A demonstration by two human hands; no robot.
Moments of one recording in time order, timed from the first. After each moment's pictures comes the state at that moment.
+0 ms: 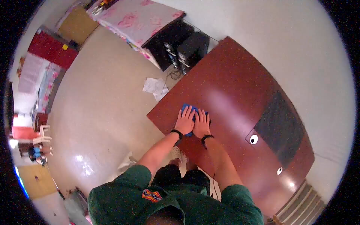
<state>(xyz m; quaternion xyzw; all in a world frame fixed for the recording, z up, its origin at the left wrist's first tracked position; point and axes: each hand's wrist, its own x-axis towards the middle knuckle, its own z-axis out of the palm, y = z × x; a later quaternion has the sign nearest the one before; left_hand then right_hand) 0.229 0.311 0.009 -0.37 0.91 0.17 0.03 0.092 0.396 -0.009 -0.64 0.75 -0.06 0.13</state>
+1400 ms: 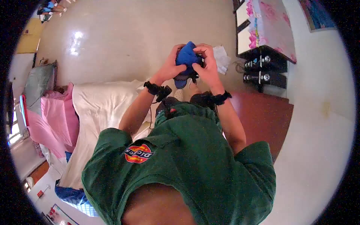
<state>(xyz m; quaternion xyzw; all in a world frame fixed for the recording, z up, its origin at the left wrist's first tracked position) 0.807 0.289 0.269 -0.48 0.47 0.50 -0.55 0.617 0.207 0.300 -0.69 0.23 -0.37 0.58</state>
